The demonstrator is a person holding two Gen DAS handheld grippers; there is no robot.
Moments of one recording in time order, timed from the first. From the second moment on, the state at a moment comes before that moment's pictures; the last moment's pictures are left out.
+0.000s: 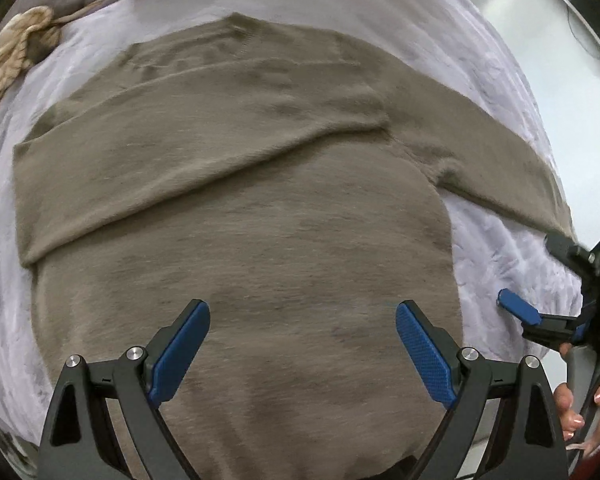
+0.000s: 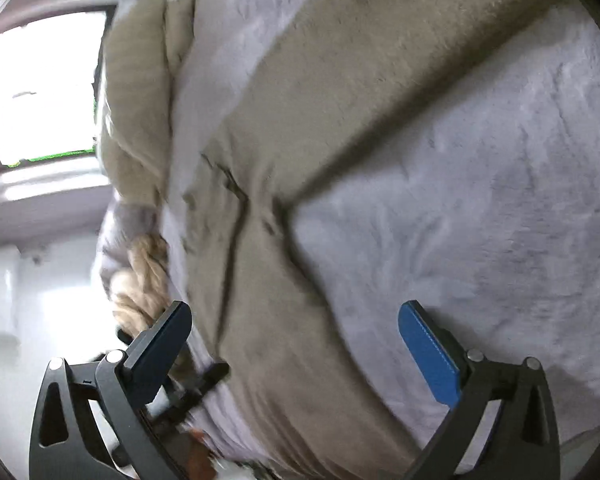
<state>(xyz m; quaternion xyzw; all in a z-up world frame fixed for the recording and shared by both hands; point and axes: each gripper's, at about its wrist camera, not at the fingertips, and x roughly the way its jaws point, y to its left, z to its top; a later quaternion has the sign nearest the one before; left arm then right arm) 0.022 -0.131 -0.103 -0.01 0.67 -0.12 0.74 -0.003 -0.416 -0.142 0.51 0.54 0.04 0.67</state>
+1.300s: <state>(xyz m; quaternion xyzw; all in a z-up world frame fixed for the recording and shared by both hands) 0.051 -0.035 -0.086 -0.05 0.61 -0.02 0.79 0.180 -0.339 -0.018 0.34 0.41 0.22 0.82</state>
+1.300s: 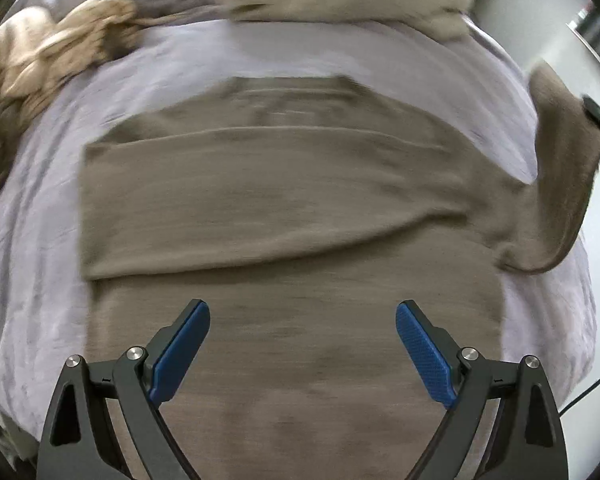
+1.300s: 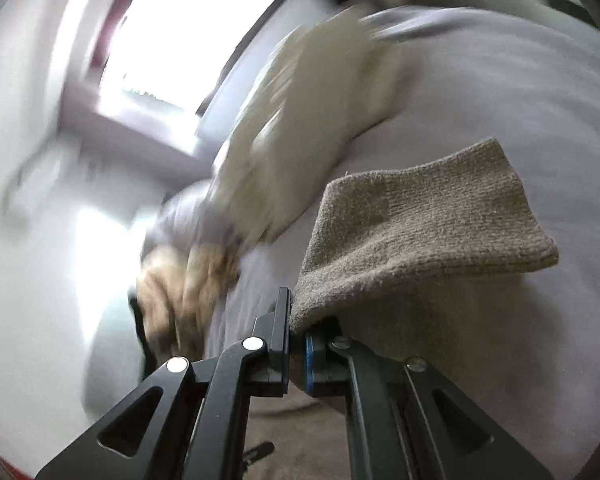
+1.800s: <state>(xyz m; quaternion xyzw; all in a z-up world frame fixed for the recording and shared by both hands) 0.010 0.107 -0.127 -0.11 0.61 0.04 0.78 0.195 -0.153 -0.150 0.29 0.57 0.19 0.74</state>
